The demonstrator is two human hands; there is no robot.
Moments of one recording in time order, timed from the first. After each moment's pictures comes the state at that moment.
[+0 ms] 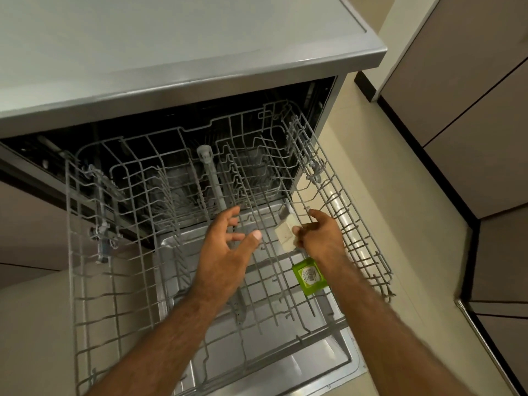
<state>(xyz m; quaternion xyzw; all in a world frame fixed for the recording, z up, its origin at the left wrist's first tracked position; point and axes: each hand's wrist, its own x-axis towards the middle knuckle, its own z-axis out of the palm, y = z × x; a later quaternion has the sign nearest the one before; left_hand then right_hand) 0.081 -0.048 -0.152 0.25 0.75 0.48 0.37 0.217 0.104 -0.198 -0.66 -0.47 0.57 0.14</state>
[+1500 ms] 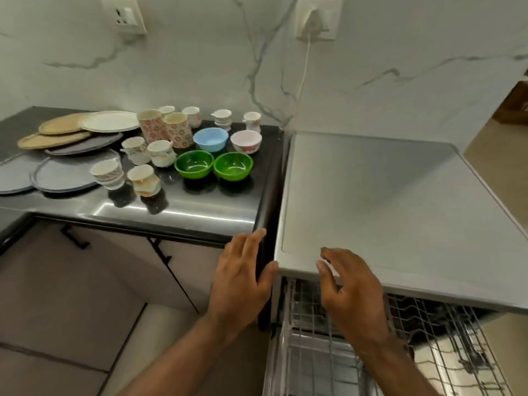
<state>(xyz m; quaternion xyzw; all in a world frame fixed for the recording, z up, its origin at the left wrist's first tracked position) -0.188 -0.216 0.073 0.33 0.87 0.37 -0.06 -0.065 -0.050 0.075 -0.20 -0.89 0.24 0.32</state>
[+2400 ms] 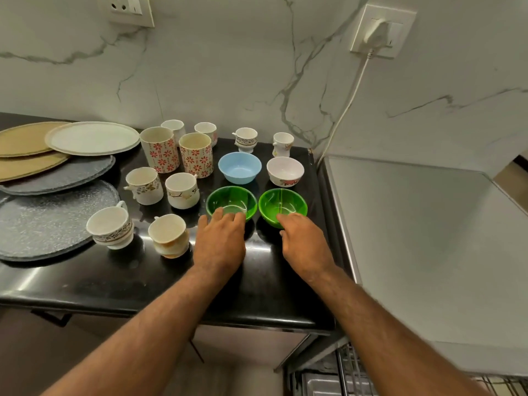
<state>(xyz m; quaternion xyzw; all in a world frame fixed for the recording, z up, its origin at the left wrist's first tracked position) -0.509 -0.243 0.078 0.36 0.93 0.10 -0.07 -0.408 -0.088 0.068 -0.18 -0.96 0.15 0.17</state>
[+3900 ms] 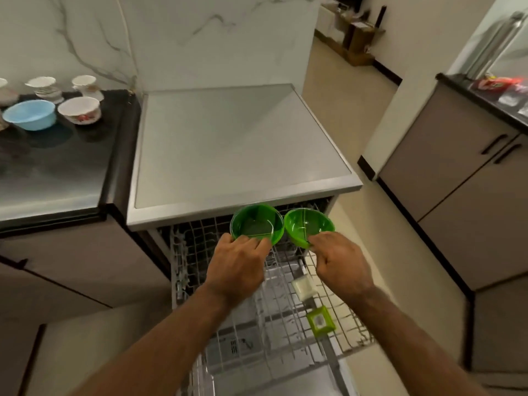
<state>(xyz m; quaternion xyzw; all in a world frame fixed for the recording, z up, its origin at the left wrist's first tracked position) 0.015 -0.082 0.057 0.64 0.75 0.15 -0.08 0.200 0.063 0.045 -0.28 -0.93 0.08 0.23</state>
